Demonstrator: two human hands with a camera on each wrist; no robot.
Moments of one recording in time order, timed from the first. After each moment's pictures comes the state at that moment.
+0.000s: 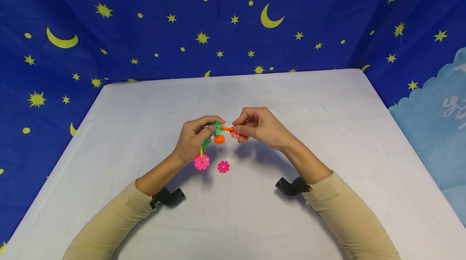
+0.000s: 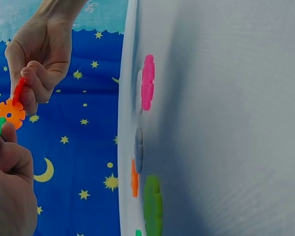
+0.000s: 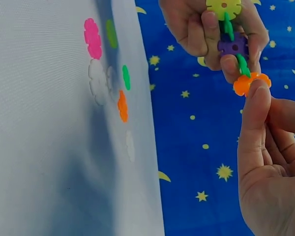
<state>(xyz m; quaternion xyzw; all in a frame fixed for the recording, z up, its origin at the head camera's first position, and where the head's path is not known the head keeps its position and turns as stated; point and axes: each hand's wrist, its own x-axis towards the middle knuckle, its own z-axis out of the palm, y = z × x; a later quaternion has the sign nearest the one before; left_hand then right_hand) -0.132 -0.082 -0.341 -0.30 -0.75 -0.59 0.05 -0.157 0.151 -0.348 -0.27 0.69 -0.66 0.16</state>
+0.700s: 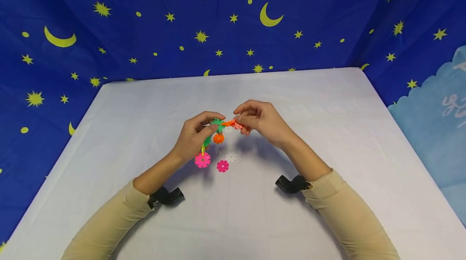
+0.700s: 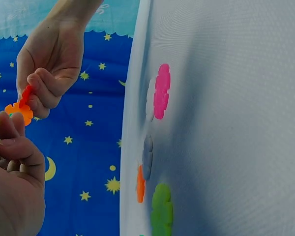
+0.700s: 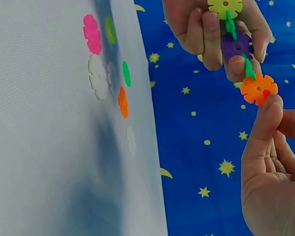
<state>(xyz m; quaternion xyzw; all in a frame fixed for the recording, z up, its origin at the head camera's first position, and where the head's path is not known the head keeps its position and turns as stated) -0.133 -0.081 -0.339 -0.29 -0.74 -0.61 0.00 -0.163 0.154 -0.347 -0.20 0.73 -0.65 0.13</state>
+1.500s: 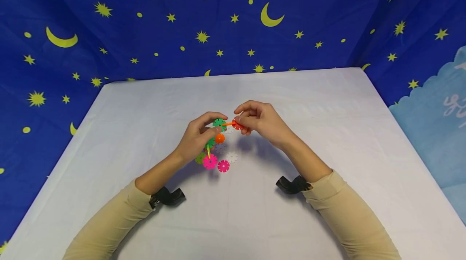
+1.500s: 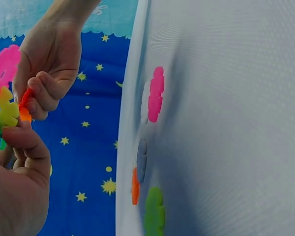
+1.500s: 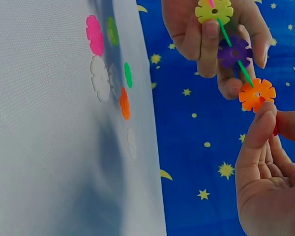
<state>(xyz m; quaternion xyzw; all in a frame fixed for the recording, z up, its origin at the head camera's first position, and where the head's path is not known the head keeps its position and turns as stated) -0.149 -0.083 -0.369 -0.28 -0.73 -0.62 -0.06 -0.163 0.152 -0.348 -0.19 0.72 -0.66 0.13</state>
